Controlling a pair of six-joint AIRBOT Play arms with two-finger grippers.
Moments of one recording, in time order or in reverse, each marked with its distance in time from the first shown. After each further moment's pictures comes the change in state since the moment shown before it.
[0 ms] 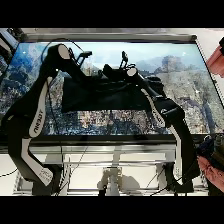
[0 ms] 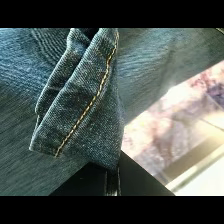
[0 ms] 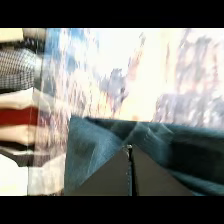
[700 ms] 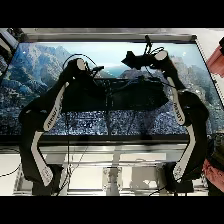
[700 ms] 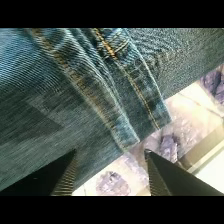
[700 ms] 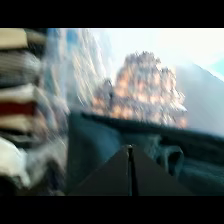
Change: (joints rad) left arm -0.043 -0.137 -0.001 -0.074 0.040 -0.001; right arm -0.227 0.206 0.000 -0.182 0.375 0.013
